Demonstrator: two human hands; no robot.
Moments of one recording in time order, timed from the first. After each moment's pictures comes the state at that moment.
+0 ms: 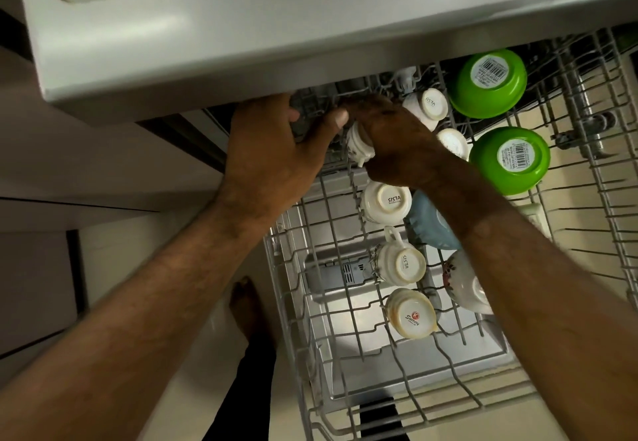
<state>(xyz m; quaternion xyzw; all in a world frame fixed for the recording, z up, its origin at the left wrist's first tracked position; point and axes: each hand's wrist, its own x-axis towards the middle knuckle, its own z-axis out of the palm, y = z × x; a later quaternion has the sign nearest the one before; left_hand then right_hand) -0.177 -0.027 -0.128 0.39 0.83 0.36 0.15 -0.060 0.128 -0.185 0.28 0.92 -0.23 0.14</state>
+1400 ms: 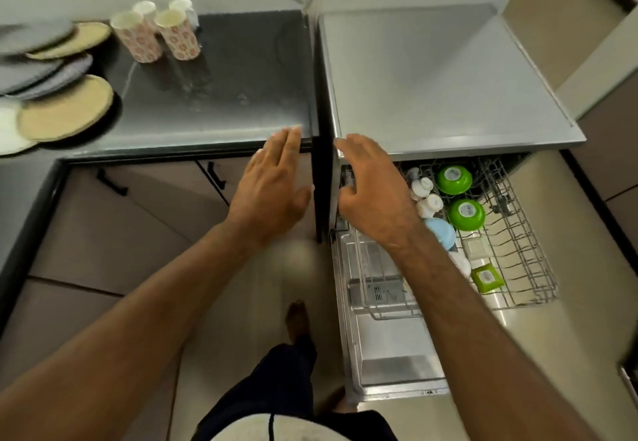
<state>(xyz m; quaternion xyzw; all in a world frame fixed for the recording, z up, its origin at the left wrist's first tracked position) -0.156 -0.303 0.188 0.47 0.86 0.20 0.04 -0.027 -0.176 0.196 0.26 0.92 -0.24 -0.15</state>
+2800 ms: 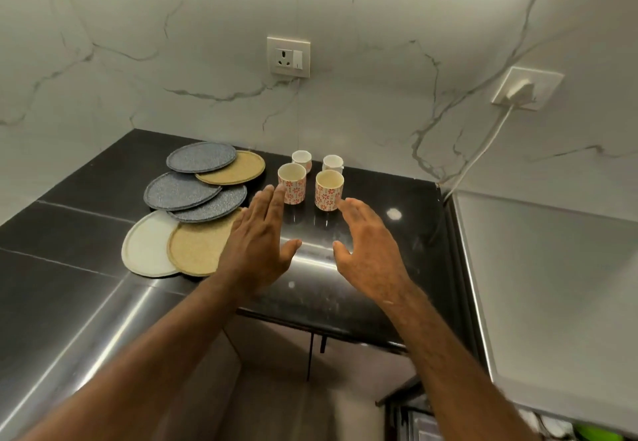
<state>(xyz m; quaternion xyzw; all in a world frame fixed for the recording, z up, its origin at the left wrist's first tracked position) -0.537 -0.408 0.257 0.33 0.92 0.21 -0.05 -0.430 -0.234 0.279 0.14 0.95 -0.24 -0.13</state>
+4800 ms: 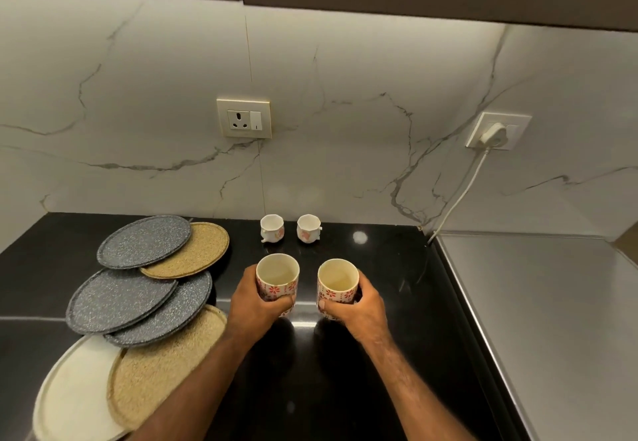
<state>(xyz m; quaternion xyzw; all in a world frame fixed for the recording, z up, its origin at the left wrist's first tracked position) -0.712 -0.329 0.165 0.20 0.83 0.51 0.13 -0.569 -0.158 0.160 0.35 0.75 -0.53 -0.21</state>
